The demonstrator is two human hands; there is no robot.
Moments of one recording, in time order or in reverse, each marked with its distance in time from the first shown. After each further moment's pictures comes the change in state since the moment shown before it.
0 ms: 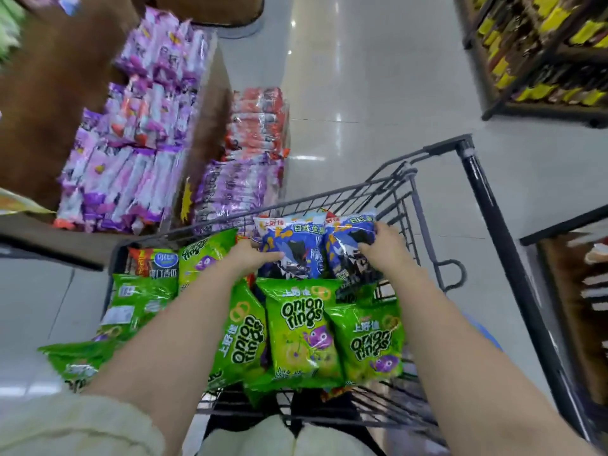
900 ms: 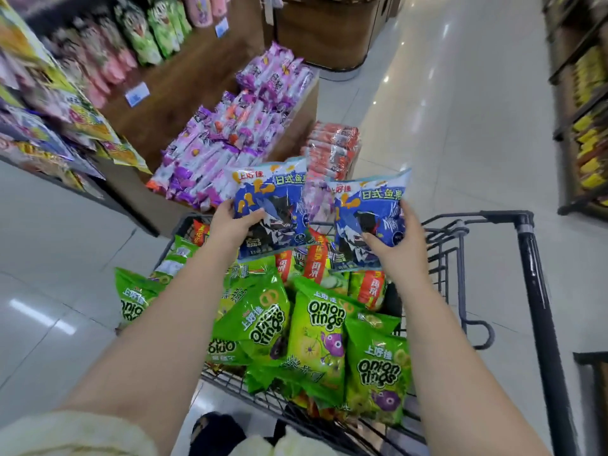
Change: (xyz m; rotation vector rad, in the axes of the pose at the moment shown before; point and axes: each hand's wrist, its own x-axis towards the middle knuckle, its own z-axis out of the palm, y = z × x) left_hand -0.065 -0.031 -0.079 -0.879 0.578 0.211; right_hand -0.026 -0.073 -0.024 0.599 0.160 -0.465
